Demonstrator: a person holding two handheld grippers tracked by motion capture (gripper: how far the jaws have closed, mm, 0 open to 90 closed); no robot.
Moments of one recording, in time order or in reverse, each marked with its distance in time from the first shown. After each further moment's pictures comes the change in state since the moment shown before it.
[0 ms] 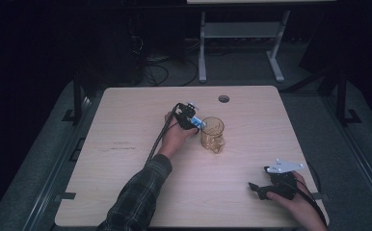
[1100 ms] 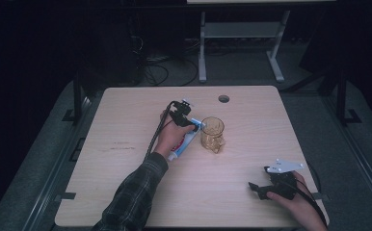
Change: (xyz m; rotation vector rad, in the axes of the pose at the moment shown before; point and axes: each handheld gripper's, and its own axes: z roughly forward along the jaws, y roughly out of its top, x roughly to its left) left arm 0.012 -0.002 -0.013 -0.047 -0.077 -0.053; right arm 0.000 0.000 0.000 0.000 0.000 0.002
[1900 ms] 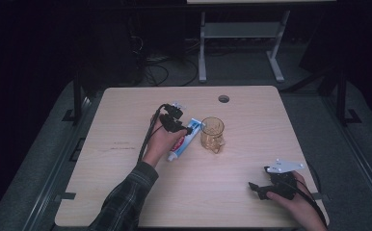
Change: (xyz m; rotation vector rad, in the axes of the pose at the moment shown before) left arm -0.007 -0.024 -0.046 -0.067 -0.008 0.023; right arm 0.000 0.000 0.000 0.001 -0.004 0.002
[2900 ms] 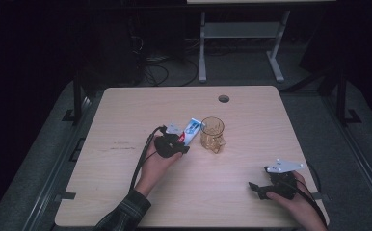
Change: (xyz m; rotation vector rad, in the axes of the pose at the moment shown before) left arm -0.045 -0.061 -0.031 -0.080 -0.035 0.082; right arm 0.000 0.000 0.000 0.000 -0.001 0.003
